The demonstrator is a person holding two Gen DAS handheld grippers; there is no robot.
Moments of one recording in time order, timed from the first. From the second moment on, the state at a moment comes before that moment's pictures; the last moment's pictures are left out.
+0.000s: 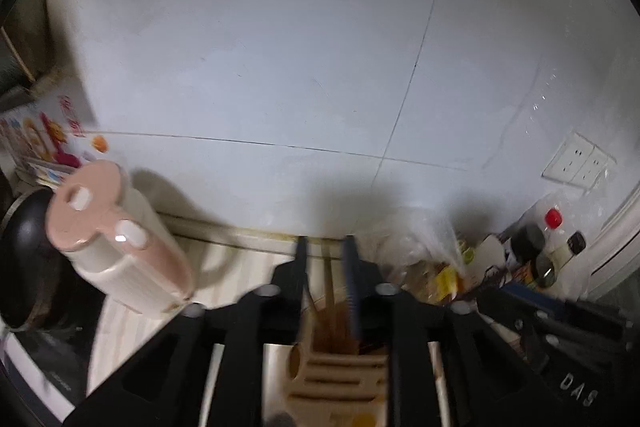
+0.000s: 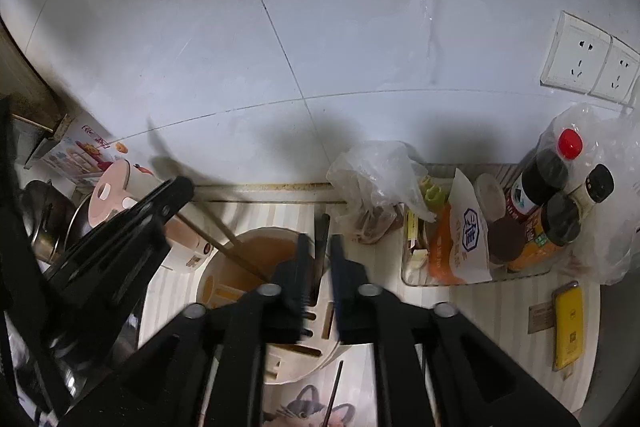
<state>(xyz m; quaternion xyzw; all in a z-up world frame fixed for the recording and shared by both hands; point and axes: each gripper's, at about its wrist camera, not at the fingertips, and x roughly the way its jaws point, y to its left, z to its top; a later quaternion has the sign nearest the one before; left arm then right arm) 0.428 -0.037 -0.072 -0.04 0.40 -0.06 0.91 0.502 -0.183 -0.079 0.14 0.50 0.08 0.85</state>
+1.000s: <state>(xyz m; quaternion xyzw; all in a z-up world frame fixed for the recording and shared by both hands) 0.285 -0.065 -0.259 0.01 0.59 -0.06 0.80 0.348 -0.266 -0.207 0.21 0.55 -0.02 0.81</state>
